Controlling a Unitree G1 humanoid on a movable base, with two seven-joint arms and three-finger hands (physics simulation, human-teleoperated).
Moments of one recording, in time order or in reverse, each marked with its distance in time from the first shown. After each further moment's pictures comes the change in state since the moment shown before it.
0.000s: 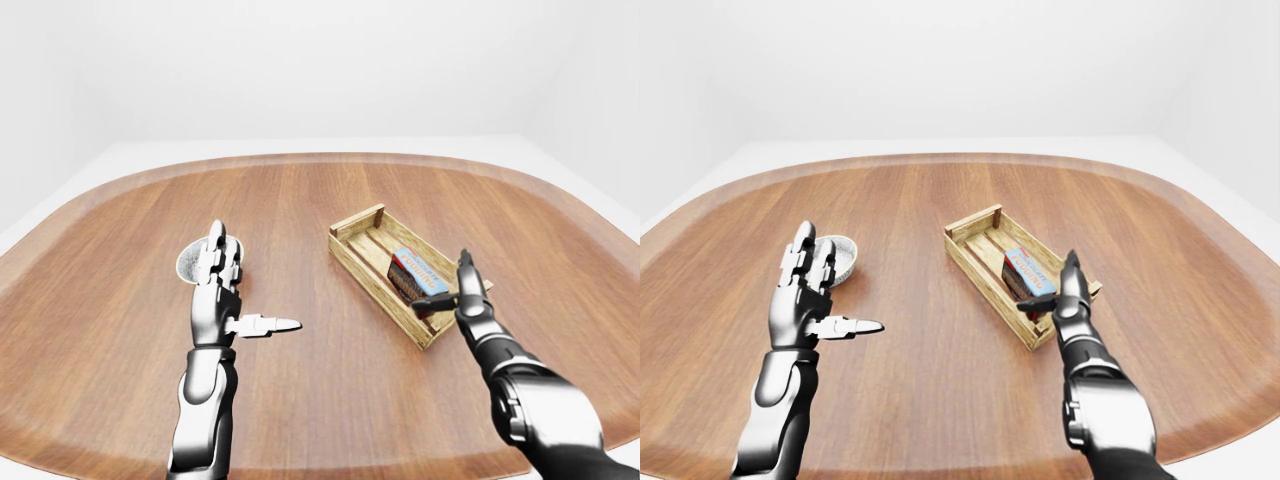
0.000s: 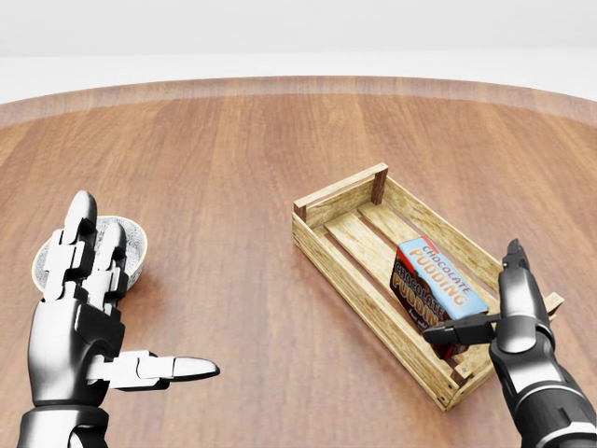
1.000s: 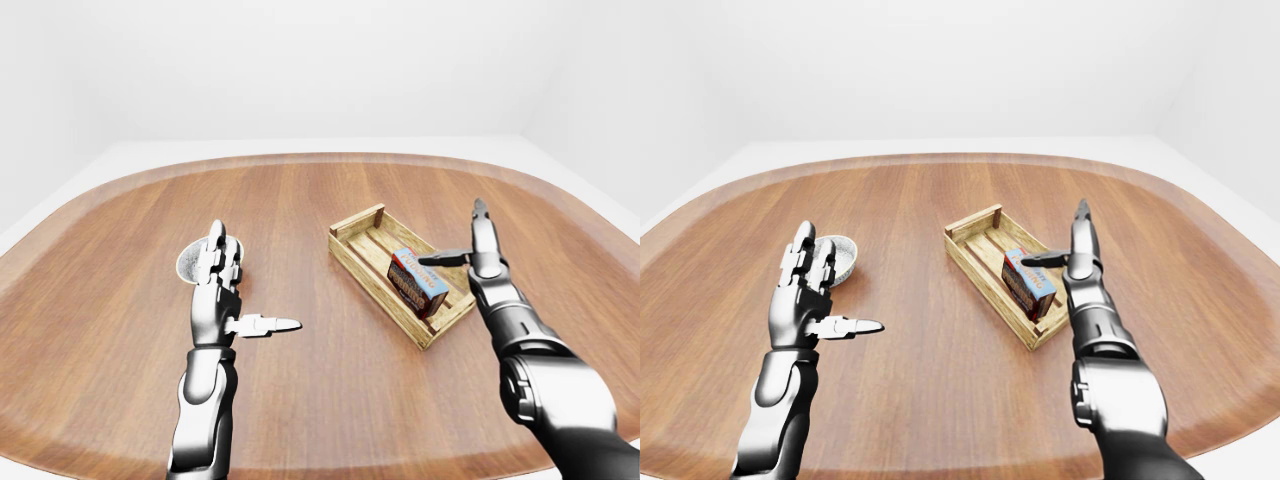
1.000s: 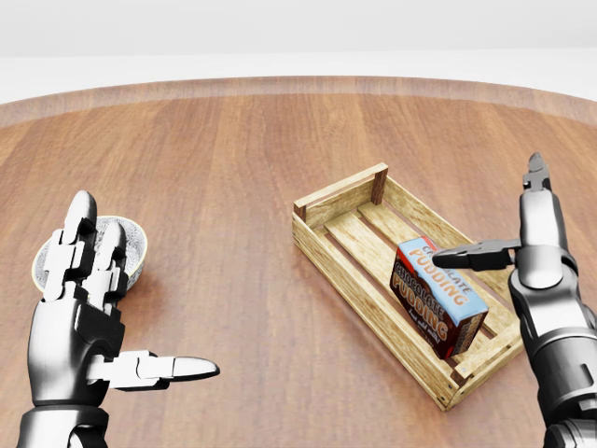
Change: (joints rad) left arm 0.000 0.000 0.000 0.000 0.000 0.000 0.000; right arm -0.106 -0.066 0.015 -0.152 0.080 0.000 0.052
